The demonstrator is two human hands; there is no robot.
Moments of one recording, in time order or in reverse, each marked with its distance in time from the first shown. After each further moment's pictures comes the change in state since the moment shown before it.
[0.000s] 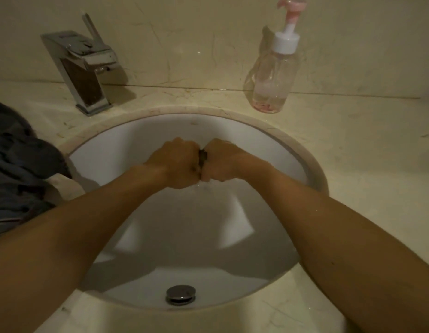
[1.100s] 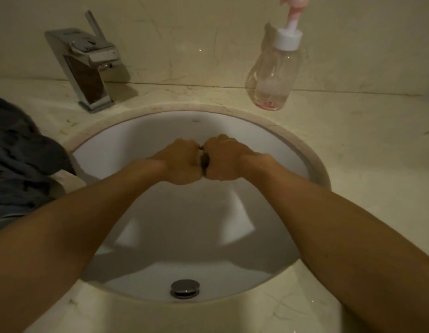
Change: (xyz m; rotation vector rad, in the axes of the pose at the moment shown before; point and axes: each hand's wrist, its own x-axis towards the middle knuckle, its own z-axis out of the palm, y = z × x) left_hand 0.007 -0.007 0.010 -0.187 -0.091 -0.010; right_hand 0.000 0.003 0.005 -0.226 0.109 -0.153
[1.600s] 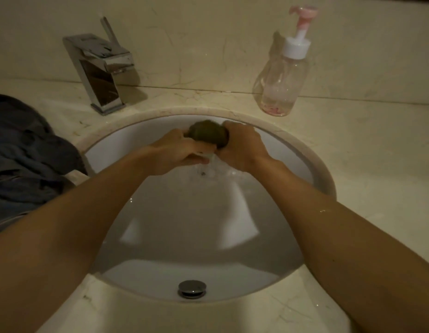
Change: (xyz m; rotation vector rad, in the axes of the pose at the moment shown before) left_hand -0.004 -0.018 -0.022 -1.012 0.005 -0.105; right_hand 0.011 0.020 -0.002 0.216 0.398 0.106
